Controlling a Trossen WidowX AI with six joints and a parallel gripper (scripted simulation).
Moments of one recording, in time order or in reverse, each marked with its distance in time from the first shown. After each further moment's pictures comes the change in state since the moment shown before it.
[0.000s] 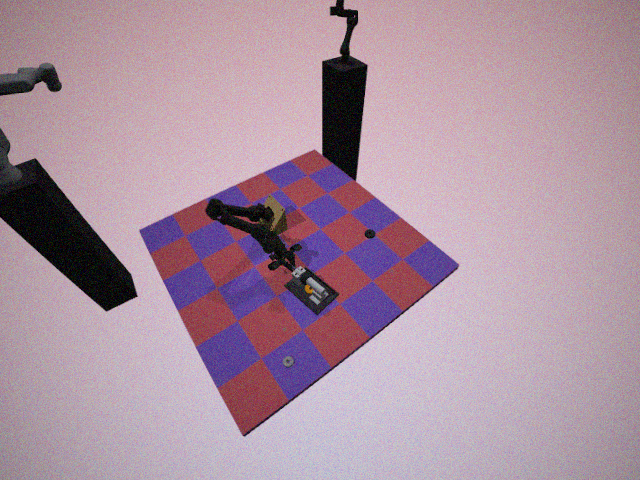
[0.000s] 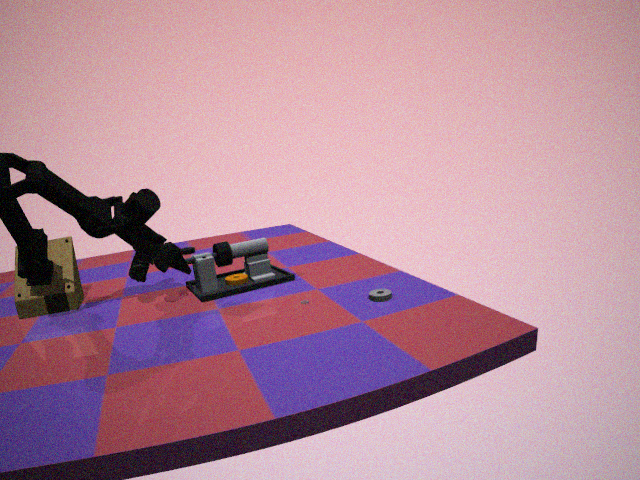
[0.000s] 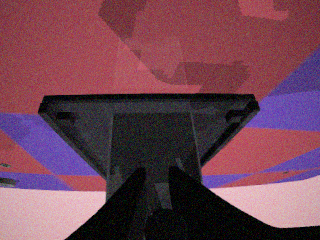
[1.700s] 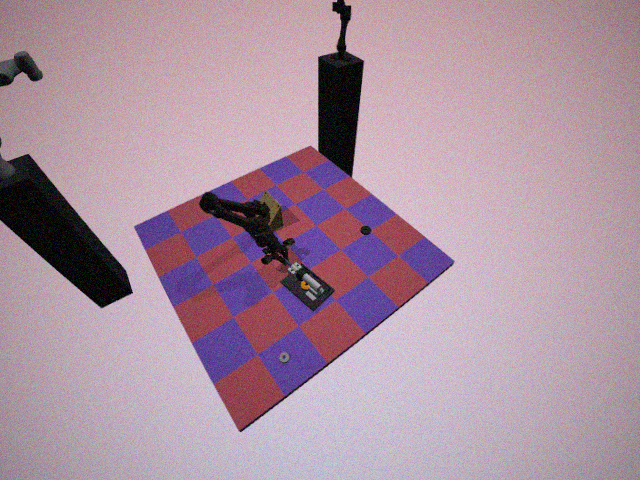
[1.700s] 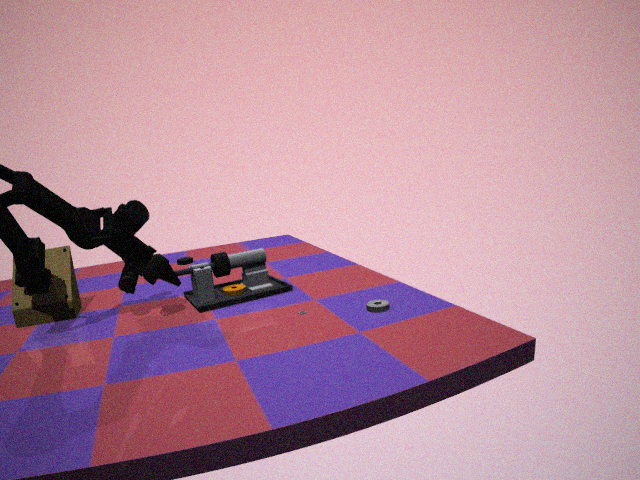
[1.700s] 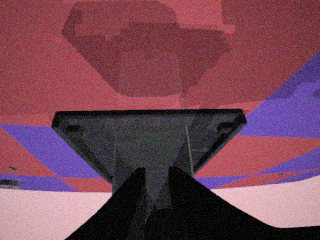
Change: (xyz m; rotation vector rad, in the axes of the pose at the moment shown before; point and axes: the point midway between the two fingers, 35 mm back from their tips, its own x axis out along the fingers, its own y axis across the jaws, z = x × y) arm -0.014 0.000 0.014 0.000 -0.001 -0.001
